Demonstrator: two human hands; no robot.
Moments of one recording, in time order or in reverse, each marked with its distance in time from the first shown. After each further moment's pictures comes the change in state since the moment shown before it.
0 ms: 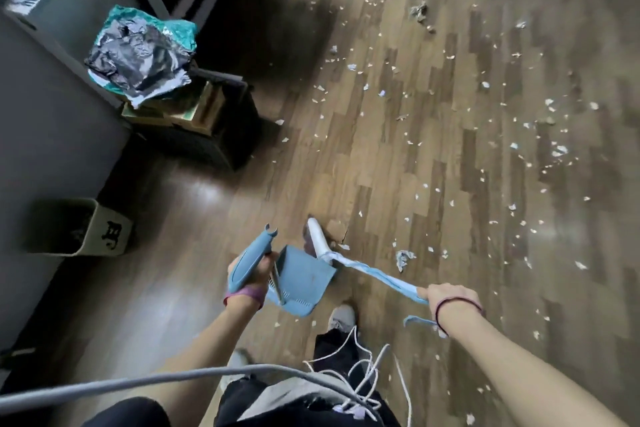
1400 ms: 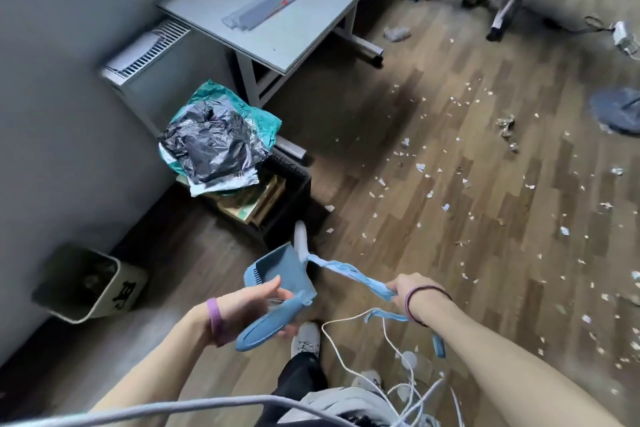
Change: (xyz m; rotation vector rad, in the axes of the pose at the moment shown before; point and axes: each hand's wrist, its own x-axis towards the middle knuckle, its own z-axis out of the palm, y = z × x) left_hand 0.334 0.165 -0.149 -0.666 -0.954 -0.404; right_hand 0.201 -0.201 -0.445 -0.078 0.094 -0.282
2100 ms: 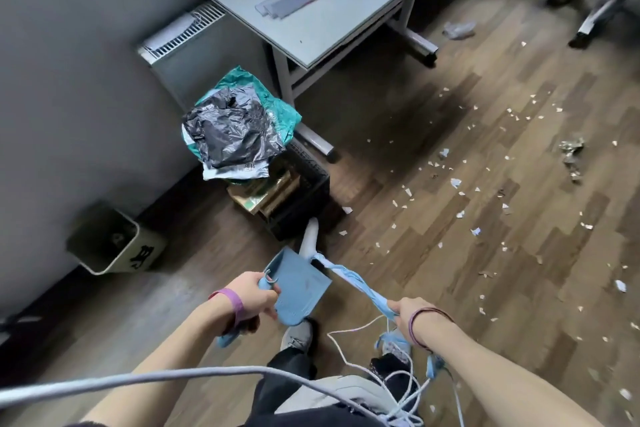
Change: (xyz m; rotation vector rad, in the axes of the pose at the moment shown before) left_hand 0.060 0.032 0.072 0.431 0.776 -0.090; right_hand 0.061 0.067 -0.019 -0.122 -0.161 -0.154
